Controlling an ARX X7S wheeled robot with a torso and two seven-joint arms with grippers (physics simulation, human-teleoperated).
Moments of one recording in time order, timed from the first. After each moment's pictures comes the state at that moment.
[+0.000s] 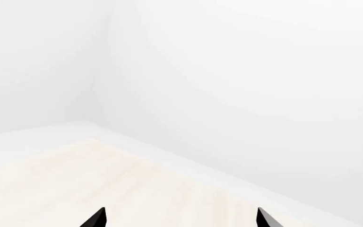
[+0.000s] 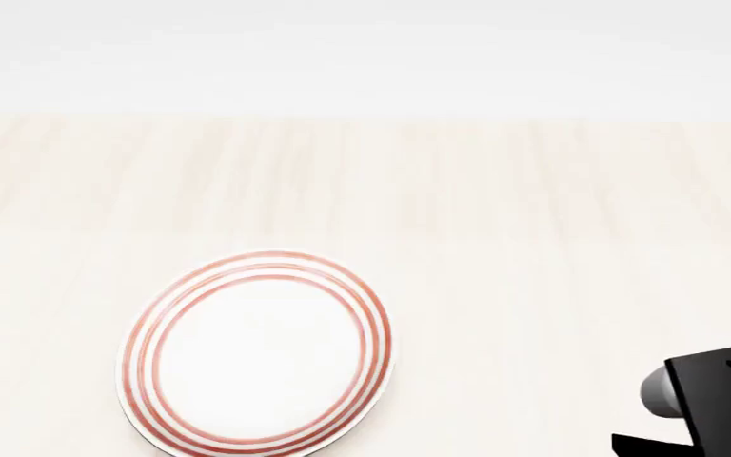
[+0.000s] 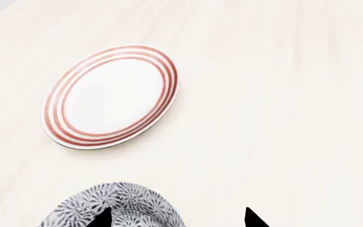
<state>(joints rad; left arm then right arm) -0.10 -0.23 -0.24 0.60 -0.55 -0.47 -0.35 0.49 1.23 -0.38 -0.53 1.74 0.73 0.46</state>
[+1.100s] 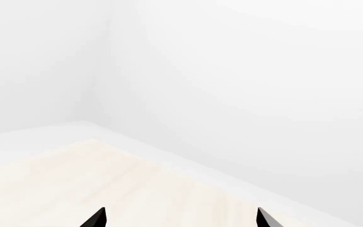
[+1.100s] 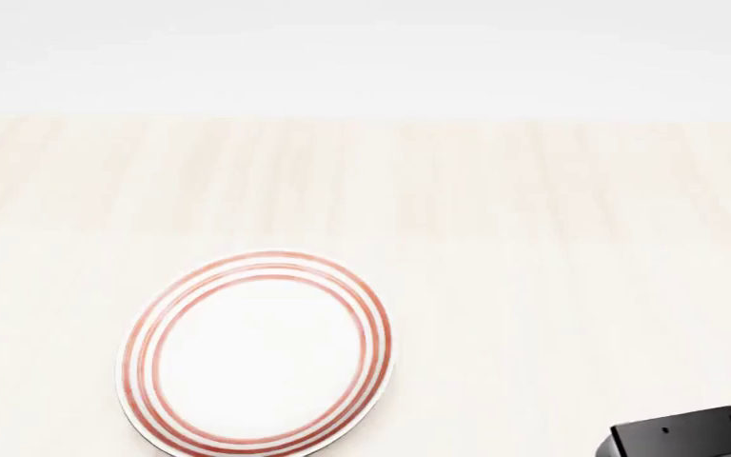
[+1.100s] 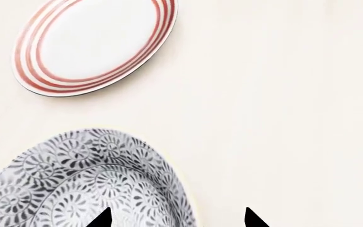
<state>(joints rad) -0.09 -0.25 -0.24 0.61 -0.58 -0.46 -0.37 0.44 1.10 -0.50 -0.39 1.59 0.78 0.38</state>
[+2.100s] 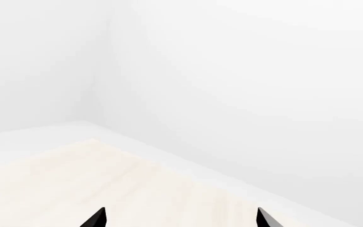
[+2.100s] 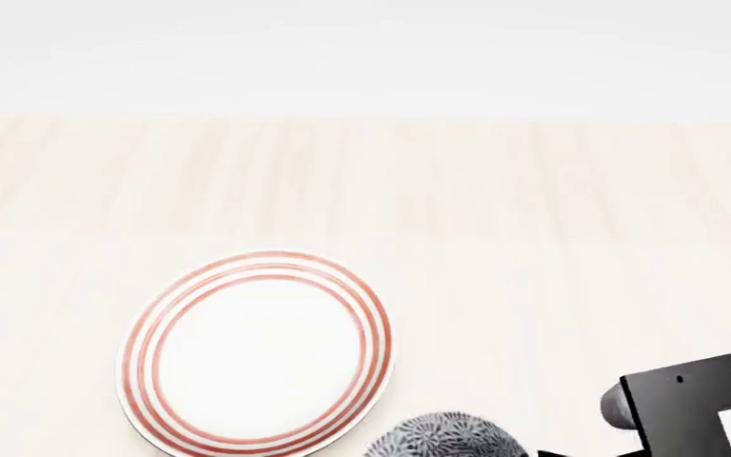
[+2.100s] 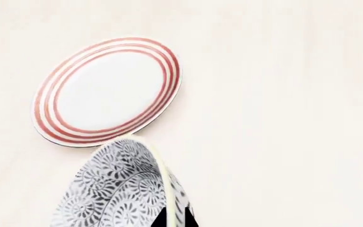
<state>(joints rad) -0.08 -0.27 -0.23 0.61 -0.60 -0.45 -0.39 0.48 1.11 -0.44 -0.48 1.58 0.72 0.42</state>
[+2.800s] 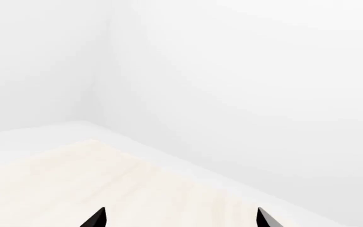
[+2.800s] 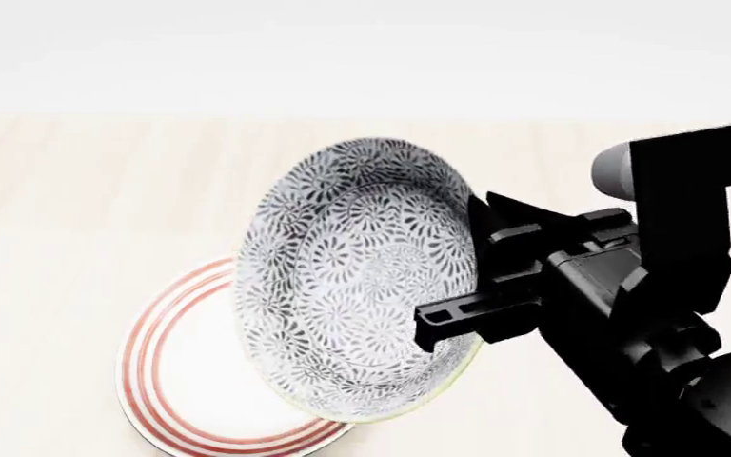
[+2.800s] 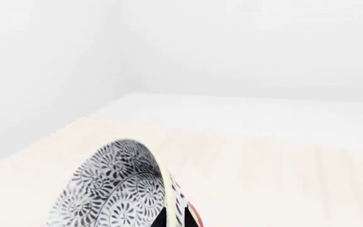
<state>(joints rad) -0.08 -0.28 -0.23 0.63 -0.63 -0.45 -0.41 0.84 0.86 -0.42 -0.37 1.44 0.68 0.37</state>
